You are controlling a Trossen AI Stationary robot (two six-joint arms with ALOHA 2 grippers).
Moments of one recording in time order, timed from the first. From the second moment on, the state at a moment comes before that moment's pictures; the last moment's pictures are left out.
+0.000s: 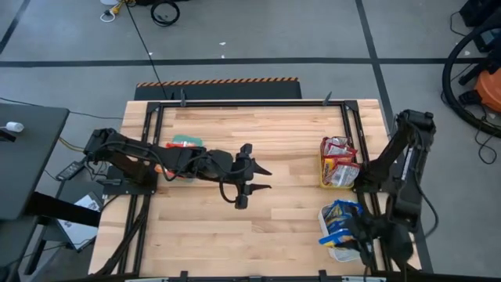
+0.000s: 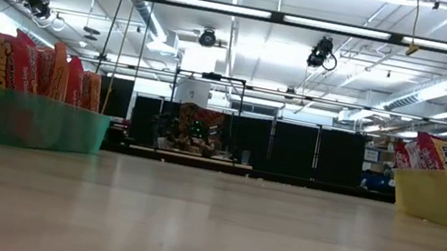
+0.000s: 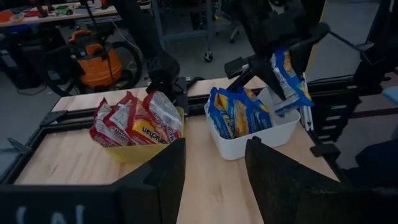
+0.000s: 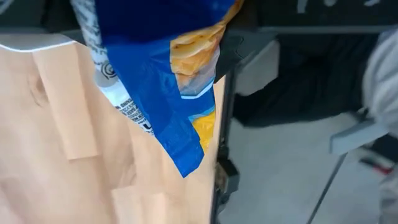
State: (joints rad) left arm -0.23 1.57 1.40 -0.12 -0.18 0.03; right arm 1.23 1.24 0.88 -0.56 0.64 1.09
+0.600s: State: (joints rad) left arm -0.24 1.57 1.40 -0.21 -0.18 -0.02; right arm 1.30 1.33 0.80 -0.53 0.69 1.20
